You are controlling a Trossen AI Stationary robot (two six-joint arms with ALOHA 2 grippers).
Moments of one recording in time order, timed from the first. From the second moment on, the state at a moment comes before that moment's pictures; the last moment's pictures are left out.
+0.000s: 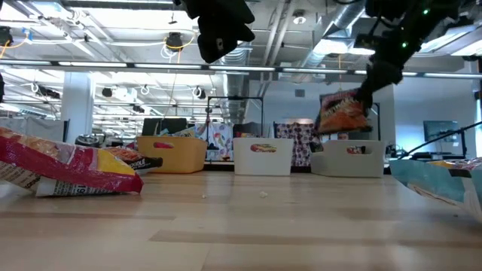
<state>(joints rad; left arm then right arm) -0.08 1.61 1.27 -0.32 0.23 -0.32 -0.47 0.88 0.73 -0.58 0.37 -0.33</state>
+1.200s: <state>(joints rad) -0.08 1.61 1.27 -0.36 0.23 -0.28 -0.53 1.27 0.94 -0.75 0.45 -0.47</state>
